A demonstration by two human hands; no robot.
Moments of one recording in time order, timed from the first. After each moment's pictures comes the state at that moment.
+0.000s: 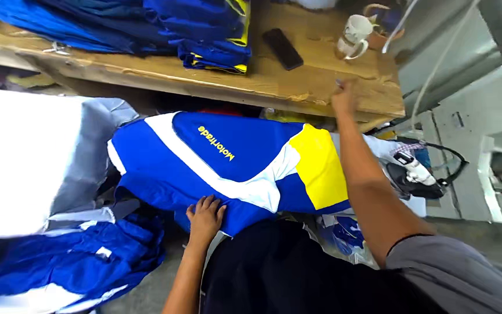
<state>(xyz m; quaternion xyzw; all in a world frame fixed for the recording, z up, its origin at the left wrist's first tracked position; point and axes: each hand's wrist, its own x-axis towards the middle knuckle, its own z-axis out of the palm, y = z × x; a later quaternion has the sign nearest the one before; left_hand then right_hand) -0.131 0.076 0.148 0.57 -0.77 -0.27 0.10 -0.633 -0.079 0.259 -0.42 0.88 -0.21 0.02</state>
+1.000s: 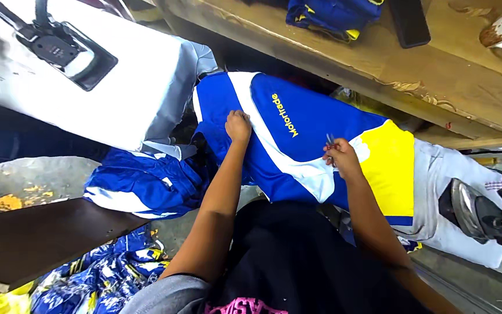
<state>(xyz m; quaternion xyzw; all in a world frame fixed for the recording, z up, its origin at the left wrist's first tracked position) -0.101 -0.109 0.141 0.76 -0.56 -0.28 0.15 -0.392 0.017 0.190 -0.38 0.72 -0.30 0.49</state>
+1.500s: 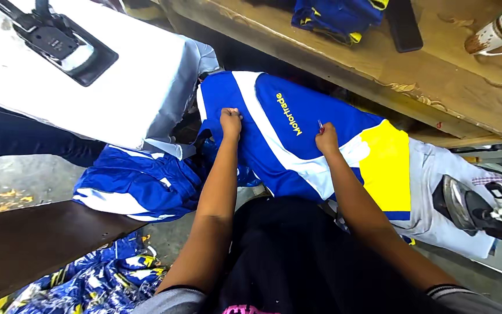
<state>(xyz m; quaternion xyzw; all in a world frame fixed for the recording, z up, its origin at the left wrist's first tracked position) -0.063 -0.111 0.136 0.70 -0.37 -0.47 0.37 -0.351 -0.047 0.156 -0.49 0.81 -0.13 0.29</state>
